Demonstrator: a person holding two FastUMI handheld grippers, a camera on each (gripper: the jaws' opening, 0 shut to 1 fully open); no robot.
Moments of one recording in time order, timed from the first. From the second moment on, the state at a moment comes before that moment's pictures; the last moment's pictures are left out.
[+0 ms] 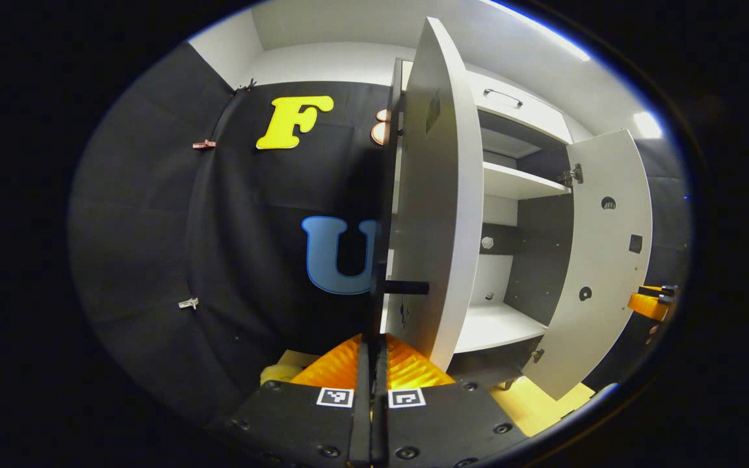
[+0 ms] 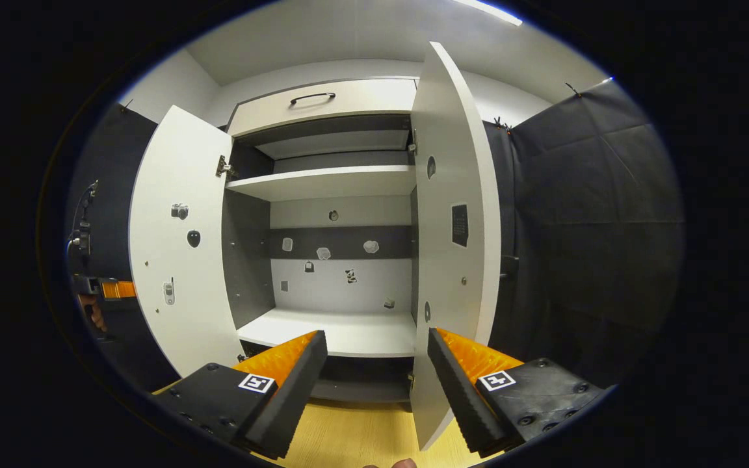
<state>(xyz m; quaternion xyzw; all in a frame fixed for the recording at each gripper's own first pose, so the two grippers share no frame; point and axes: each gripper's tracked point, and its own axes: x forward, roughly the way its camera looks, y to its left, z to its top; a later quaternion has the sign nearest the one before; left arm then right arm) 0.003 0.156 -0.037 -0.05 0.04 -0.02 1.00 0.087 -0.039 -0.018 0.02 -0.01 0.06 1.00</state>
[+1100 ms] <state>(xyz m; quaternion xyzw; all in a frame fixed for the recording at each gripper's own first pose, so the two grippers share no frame) -0.067 0.147 -0.021 -0.02 0.01 0.03 1.00 0.094 -0.014 -0.016 0.03 0.00 0.08 1.00</state>
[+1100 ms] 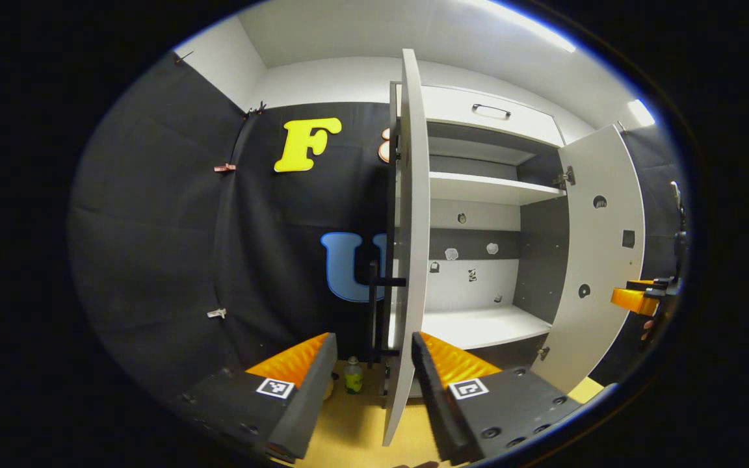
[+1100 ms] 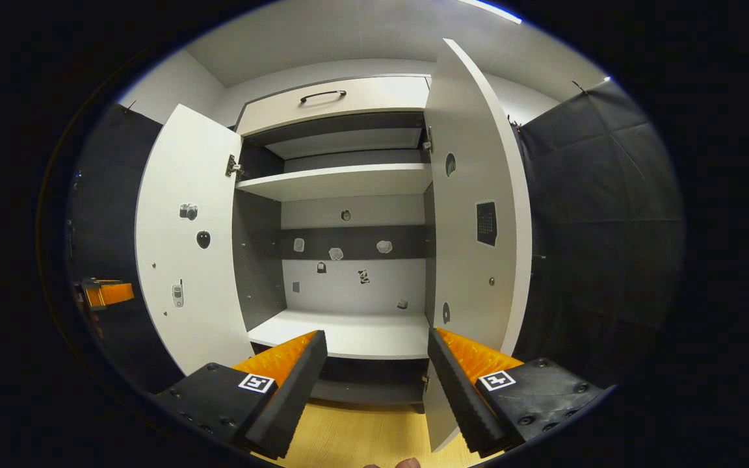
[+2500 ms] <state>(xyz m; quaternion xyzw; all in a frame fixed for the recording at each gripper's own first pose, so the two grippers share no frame) -0.056 0.042 -0.013 -0.03 -0.01 -0.03 1.00 0.085 -0.017 -0.001 0.04 -0.02 0.06 1.00</state>
